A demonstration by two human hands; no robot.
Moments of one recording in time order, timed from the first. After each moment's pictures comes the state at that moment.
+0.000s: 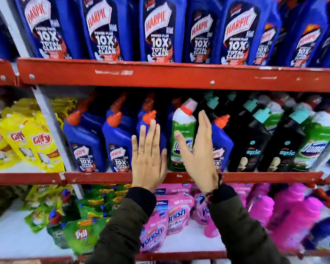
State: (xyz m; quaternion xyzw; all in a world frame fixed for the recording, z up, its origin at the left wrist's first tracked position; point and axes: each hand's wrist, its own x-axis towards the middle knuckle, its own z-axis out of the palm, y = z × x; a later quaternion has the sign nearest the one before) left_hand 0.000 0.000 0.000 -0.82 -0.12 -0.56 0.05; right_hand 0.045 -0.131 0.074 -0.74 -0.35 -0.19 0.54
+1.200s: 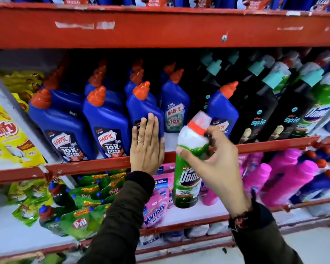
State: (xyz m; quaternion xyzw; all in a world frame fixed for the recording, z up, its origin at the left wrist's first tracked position) left_hand 0.040 0.040 -0.069 -0.83 -0.10 -0.54 0.09; right_hand 0.016 -0.169 0.038 -0.75 -0.27 -0.08 0.59
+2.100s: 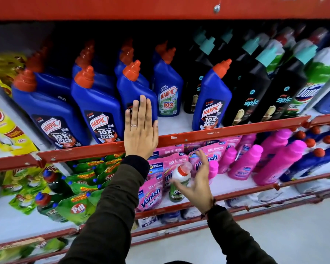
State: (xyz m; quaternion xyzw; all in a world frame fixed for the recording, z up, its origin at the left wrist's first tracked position) left_hand 0.033 0.035 -0.063 -0.84 -0.12 -0.52 0.13; right_hand 0.021 -0.186 -0.149 -0.81 -0.22 -0.01 0.55
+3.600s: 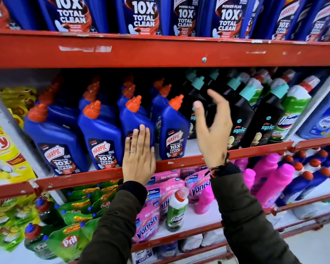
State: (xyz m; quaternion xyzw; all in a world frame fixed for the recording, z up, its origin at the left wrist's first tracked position) left_hand 0.036 0.039 -0.066 -0.84 -0.09 -0.53 0.10; right_hand 0.074 -0.147 0.076 -0.71 -0.22 -0.37 0.56
